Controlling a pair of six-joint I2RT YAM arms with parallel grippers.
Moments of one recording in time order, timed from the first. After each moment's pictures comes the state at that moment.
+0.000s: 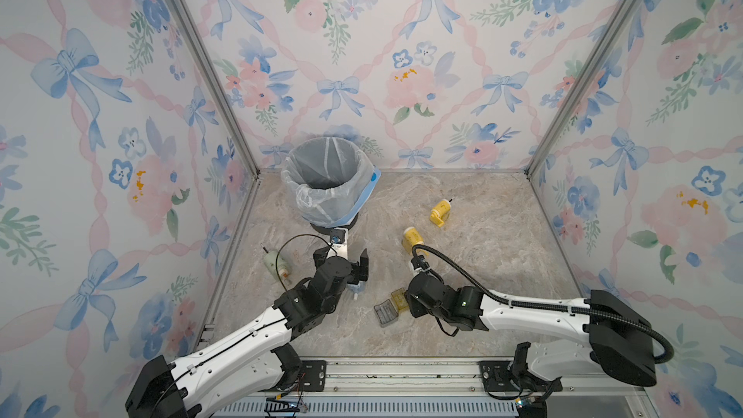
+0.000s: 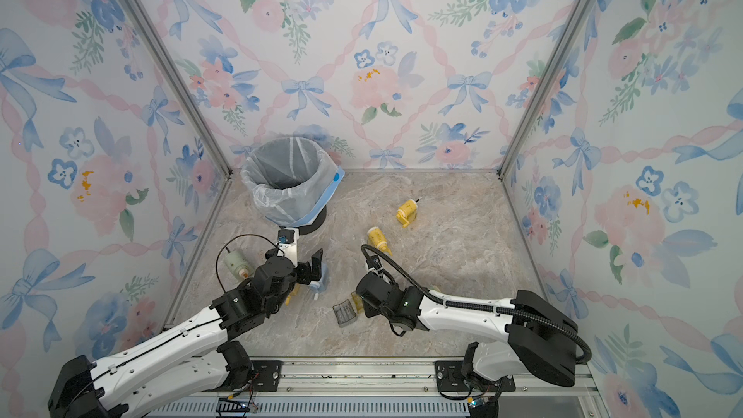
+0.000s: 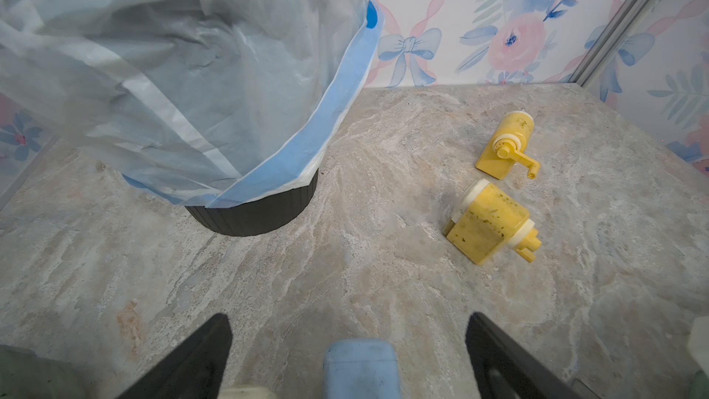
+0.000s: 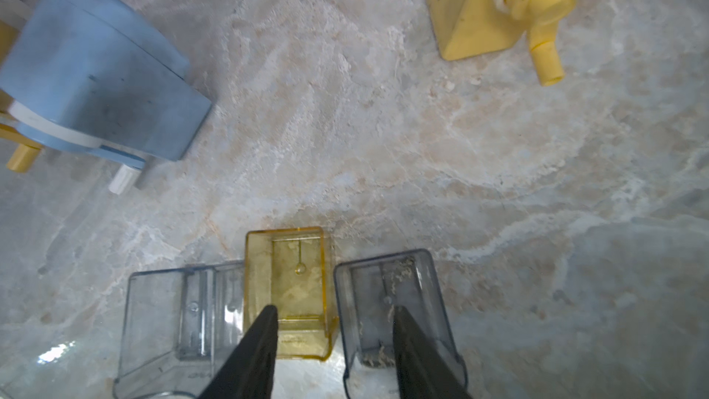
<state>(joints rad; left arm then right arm) -0.82 0.87 0.54 -0.11 -0.57 -0.34 1.10 1.38 0.71 -0.31 0.31 0.67</state>
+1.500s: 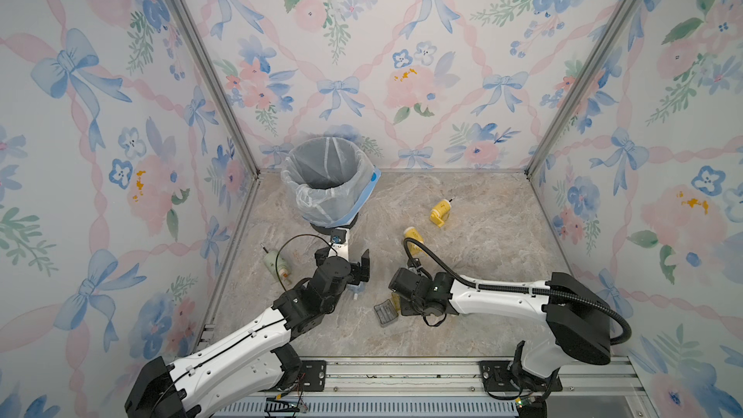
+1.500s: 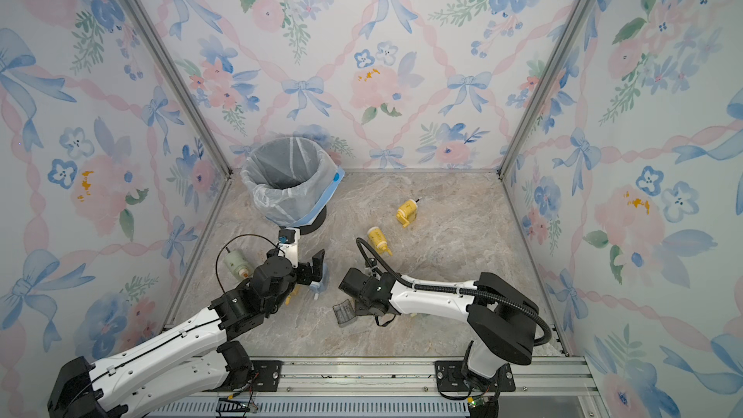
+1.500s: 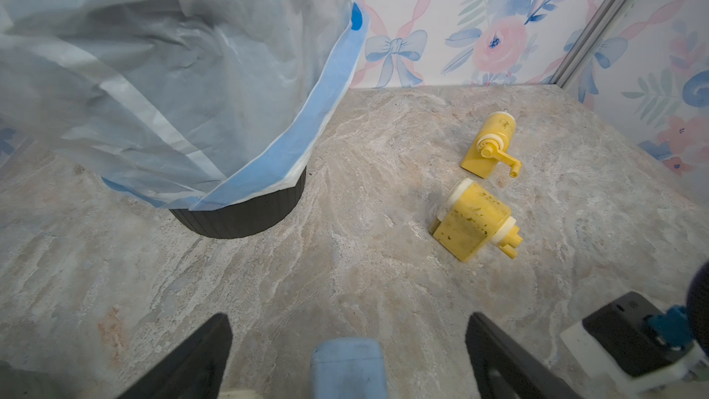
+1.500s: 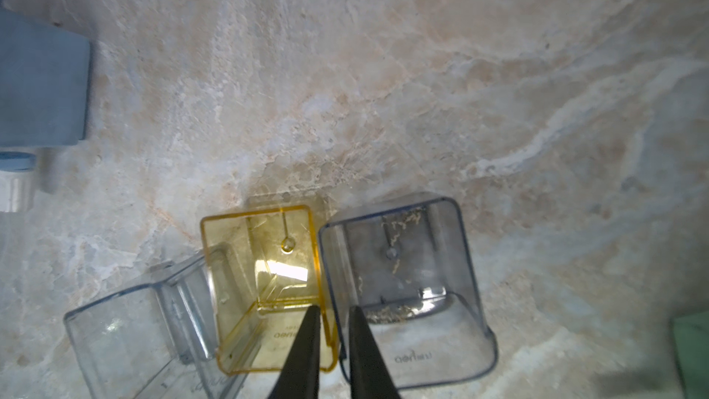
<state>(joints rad) -0.82 0.87 0.54 -0.10 -0.53 -0.34 1.12 1.61 0.96 -0.62 0.22 0.97</state>
